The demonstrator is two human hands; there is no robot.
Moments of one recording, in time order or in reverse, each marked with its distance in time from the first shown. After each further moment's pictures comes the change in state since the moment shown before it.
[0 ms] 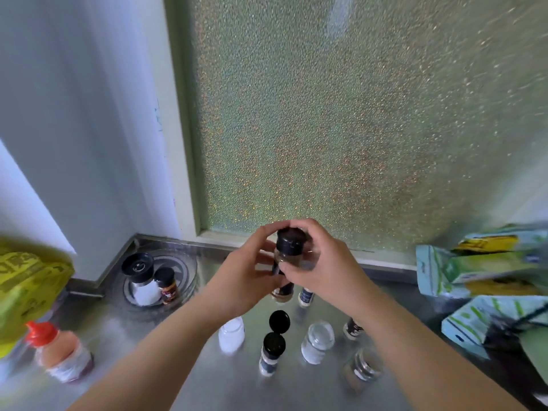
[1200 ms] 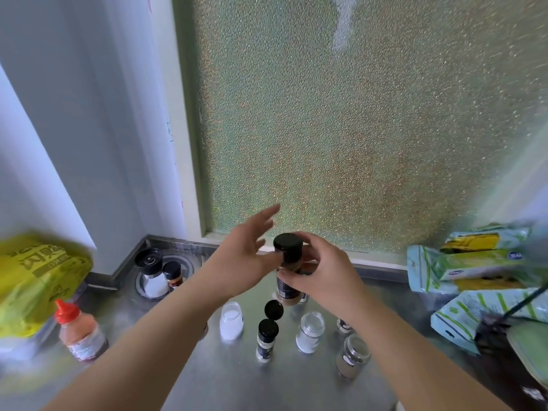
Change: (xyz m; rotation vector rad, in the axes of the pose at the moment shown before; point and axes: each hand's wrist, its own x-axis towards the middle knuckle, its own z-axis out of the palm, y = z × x) left_hand -0.026 0.059 0.011 -0.065 0.016 -0.060; right_hand -0.052 -0.012 -0.012 0.082 0.038 0.089
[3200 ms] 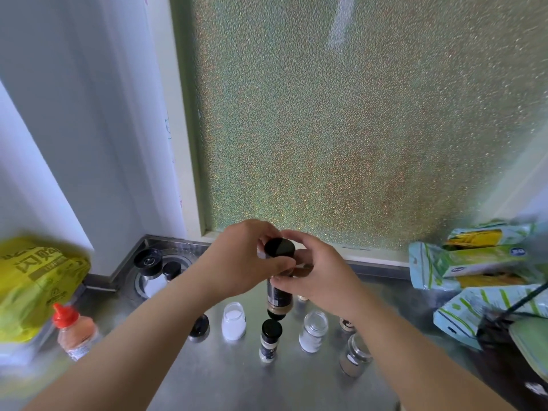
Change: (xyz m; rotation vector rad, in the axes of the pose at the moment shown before) left_hand -0.001 0.014 -0.016 0.610 0.040 0.095; right_hand 0.008 -0.002 0.010 0.167 -0.151 0.074
